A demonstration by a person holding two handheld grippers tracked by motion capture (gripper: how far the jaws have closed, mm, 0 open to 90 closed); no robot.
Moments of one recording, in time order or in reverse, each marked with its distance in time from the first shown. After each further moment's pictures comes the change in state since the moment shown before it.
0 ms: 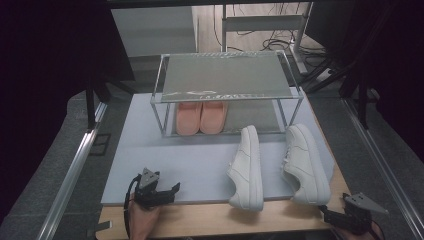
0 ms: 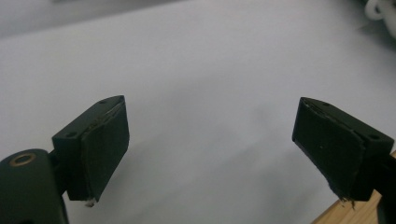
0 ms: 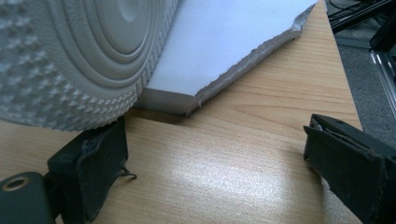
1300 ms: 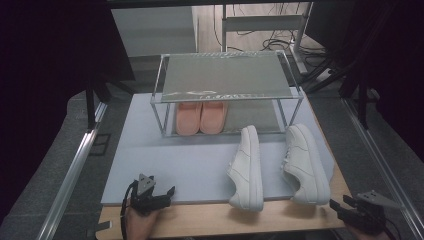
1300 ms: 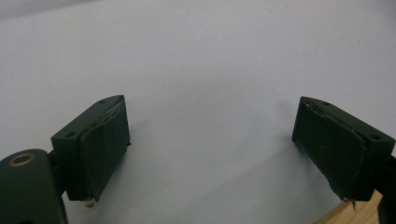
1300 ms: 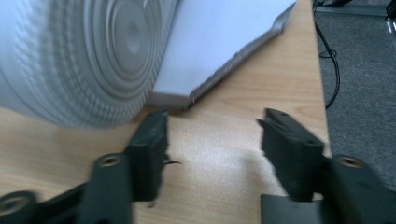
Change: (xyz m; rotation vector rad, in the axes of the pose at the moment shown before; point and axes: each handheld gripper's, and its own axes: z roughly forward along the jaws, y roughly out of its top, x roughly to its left) left arm 0.005 -0.017 0.000 0.002 0.064 0.022; right arm -0.010 0.024 -0.031 0.087 0.030 0.078
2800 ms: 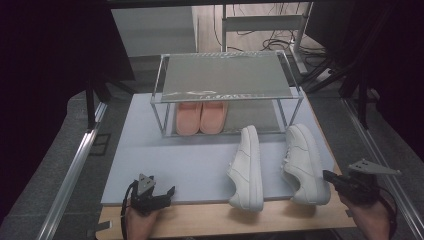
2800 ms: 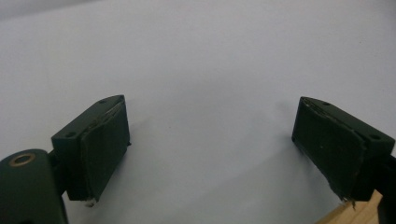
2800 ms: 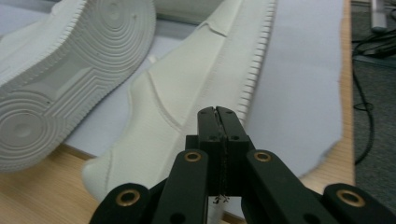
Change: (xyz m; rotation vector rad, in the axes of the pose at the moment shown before) left arm -0.001 0.000 0.000 0.000 0.005 -0.003; right arm 0.038 0.095 -0.014 -0.046 0.151 -0.122
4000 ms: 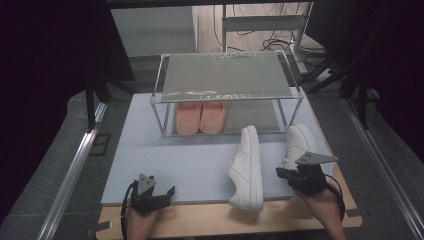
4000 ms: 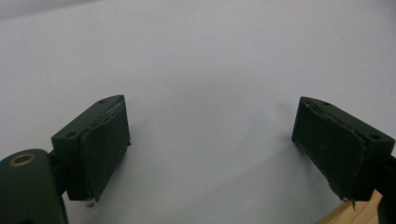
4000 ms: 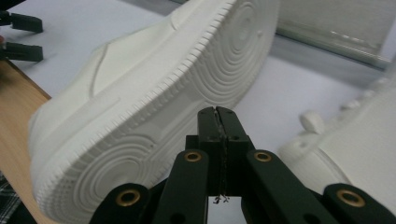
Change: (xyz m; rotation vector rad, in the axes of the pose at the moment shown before) left arm 0.000 0.000 0.000 0.001 0.001 0.000; right arm 0.079 0.032 0.067 0.043 0.219 -0.135
